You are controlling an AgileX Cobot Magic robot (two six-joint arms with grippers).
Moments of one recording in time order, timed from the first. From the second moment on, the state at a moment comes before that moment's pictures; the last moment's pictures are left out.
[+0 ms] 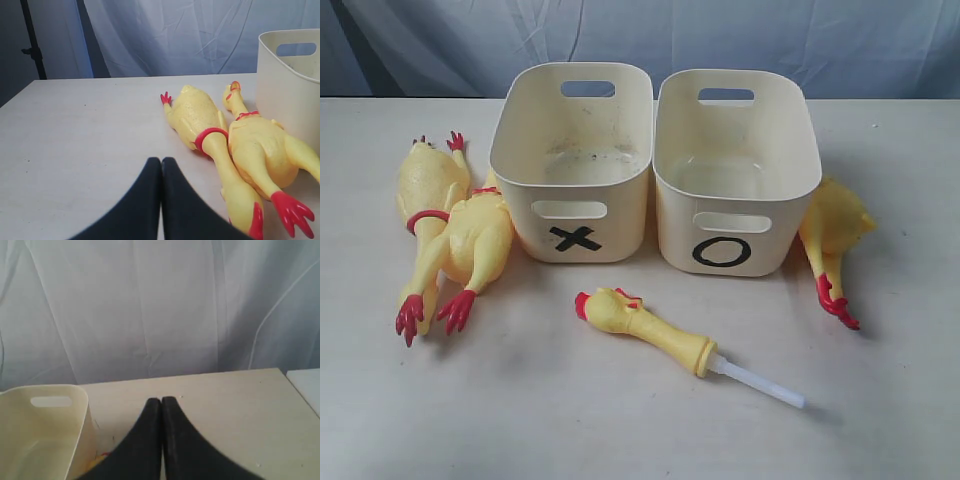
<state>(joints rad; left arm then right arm) 0.03 0.01 0.01 0.05 0.25 -0.01 0.01 0.87 -0.76 -0.29 0.25 0.30</state>
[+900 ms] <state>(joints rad) 0.03 0.01 0.01 0.05 0.25 -0.01 -0.04 1.74 -1.04 0.11 0.43 -0.03</state>
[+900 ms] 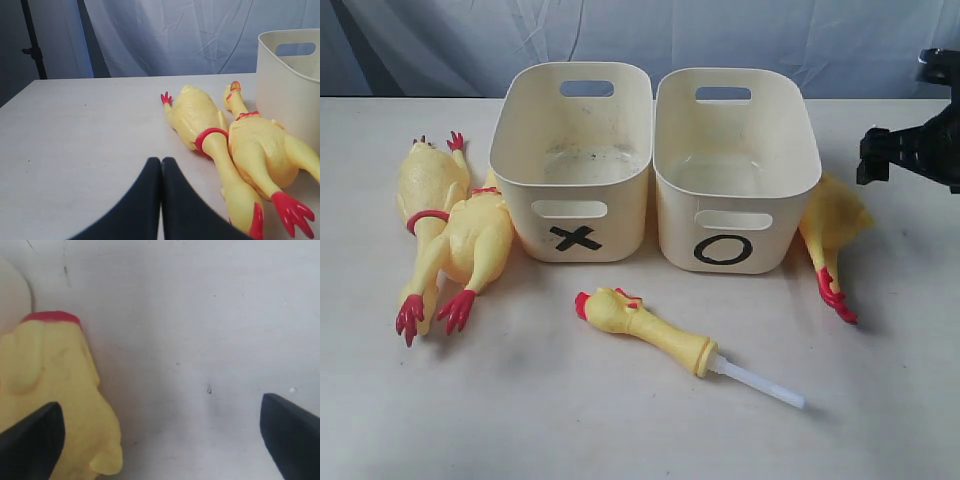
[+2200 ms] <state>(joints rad) 0.03 0.01 0.01 0.05 0.25 -0.01 -0.12 1.94 -1.04 0.96 0.61 -0.59</state>
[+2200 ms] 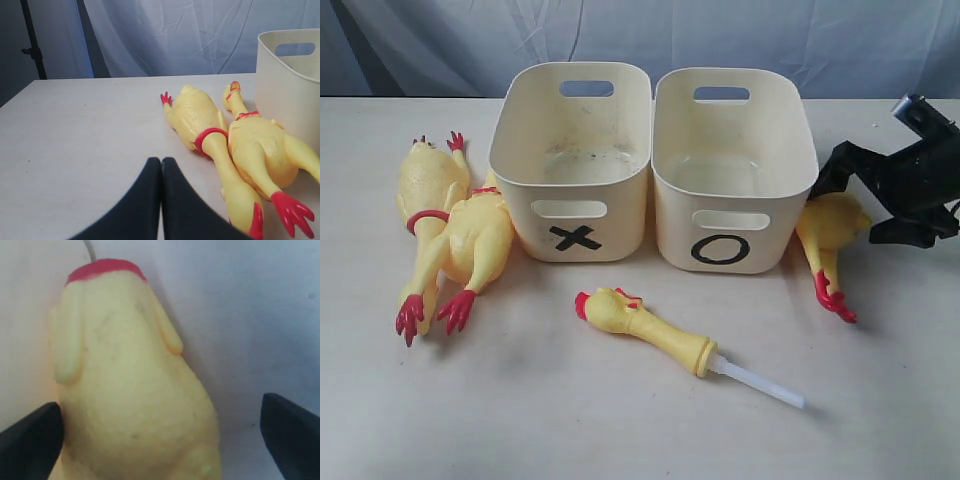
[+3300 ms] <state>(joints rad) 0.03 0.01 0.01 0.05 0.25 -0.01 -0.12 1.95 -1.05 0.99 0.60 -0.57</state>
